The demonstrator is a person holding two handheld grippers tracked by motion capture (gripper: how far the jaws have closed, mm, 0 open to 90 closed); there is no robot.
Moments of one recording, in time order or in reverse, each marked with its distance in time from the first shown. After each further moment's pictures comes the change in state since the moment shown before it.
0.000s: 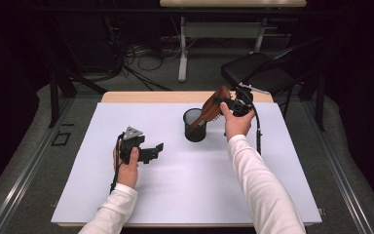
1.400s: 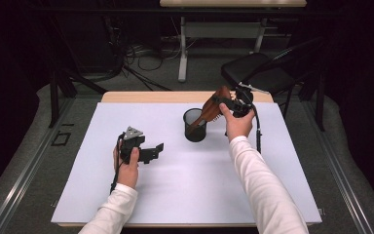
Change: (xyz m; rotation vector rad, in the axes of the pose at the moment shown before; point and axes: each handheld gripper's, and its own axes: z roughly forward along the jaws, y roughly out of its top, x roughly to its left) left arm 0.000 0.000 0.001 0.003 -0.001 0.002; right arm 0.001 0.001 -0.001 -0.024 -0.014 -0.042
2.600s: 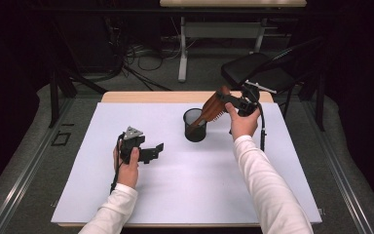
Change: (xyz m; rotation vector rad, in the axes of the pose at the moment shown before) left arm 0.000 0.000 0.000 0.001 -0.001 0.000; right arm -0.005 0.011 -0.015 -0.041 0.013 0.009
